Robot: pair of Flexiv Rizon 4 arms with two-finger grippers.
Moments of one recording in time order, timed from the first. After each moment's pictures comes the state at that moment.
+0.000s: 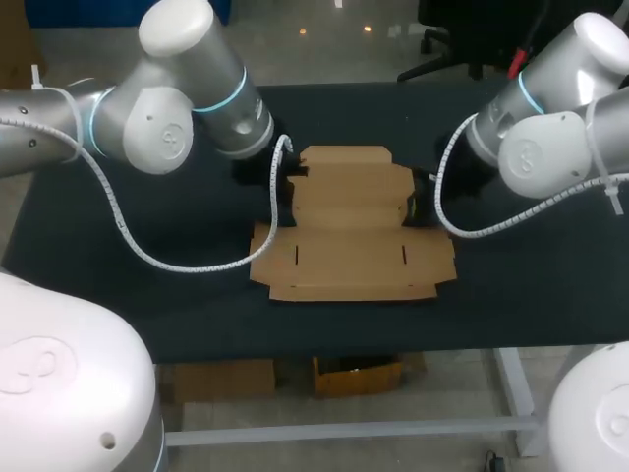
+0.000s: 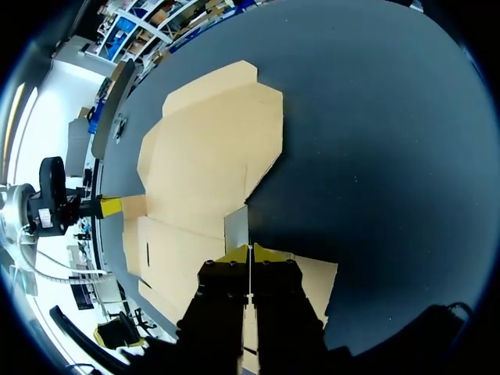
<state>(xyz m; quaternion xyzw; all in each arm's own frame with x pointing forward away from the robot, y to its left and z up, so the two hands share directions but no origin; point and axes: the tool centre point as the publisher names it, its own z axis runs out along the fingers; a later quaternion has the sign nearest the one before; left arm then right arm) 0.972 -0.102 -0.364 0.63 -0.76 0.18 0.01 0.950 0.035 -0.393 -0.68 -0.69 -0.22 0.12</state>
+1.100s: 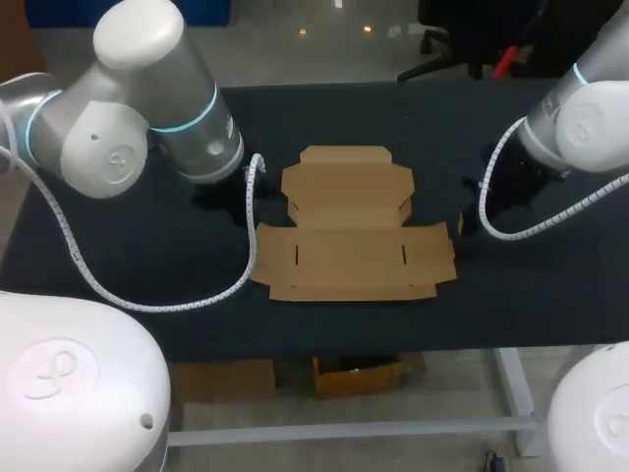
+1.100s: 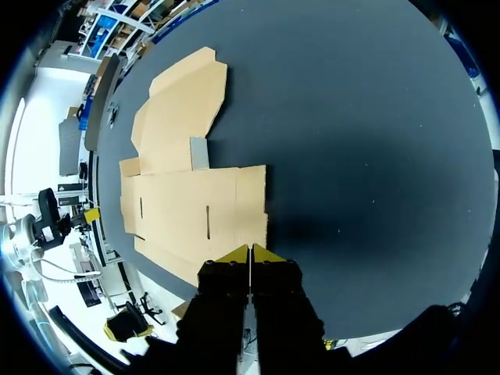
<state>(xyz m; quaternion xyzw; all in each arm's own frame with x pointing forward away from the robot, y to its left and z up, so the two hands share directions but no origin) 0.871 -0.052 -0.323 0.69 -0.71 0.15 -0.02 0.874 -0.030 -0.361 -0.70 -0.68 -0.16 0.16</state>
